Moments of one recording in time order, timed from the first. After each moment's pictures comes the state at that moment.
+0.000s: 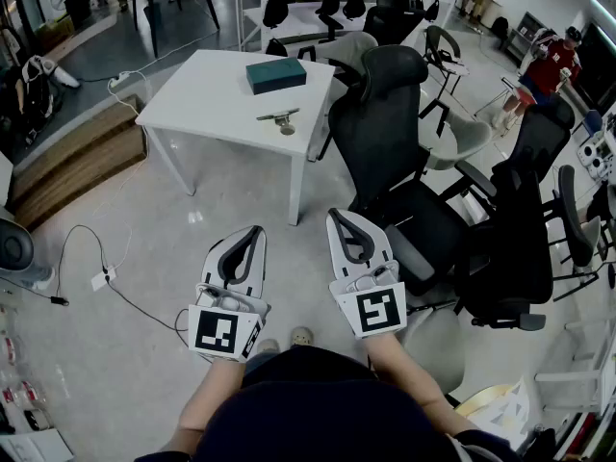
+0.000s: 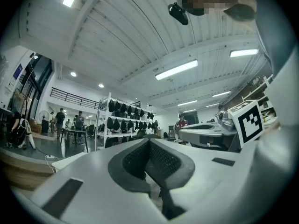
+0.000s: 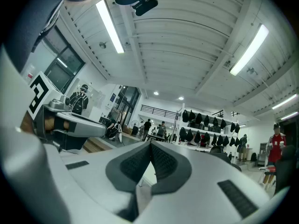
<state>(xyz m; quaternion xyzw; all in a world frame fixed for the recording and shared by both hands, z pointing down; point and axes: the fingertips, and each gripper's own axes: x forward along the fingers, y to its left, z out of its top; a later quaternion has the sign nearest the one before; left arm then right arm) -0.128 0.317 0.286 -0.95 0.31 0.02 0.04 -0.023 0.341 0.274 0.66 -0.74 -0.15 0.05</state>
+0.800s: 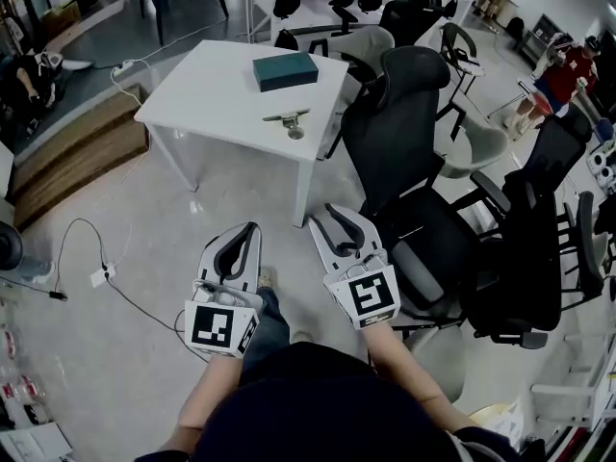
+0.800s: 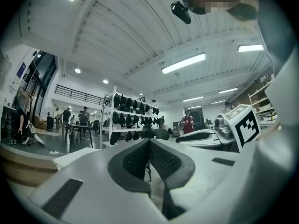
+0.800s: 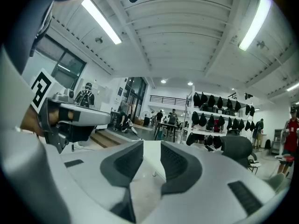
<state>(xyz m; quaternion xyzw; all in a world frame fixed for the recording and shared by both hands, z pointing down) -0.108 0.231 0.322 -0.94 0.34 0.00 0.02 -0.006 0.242 0.347 0.61 -0.78 -0.05 0.09</state>
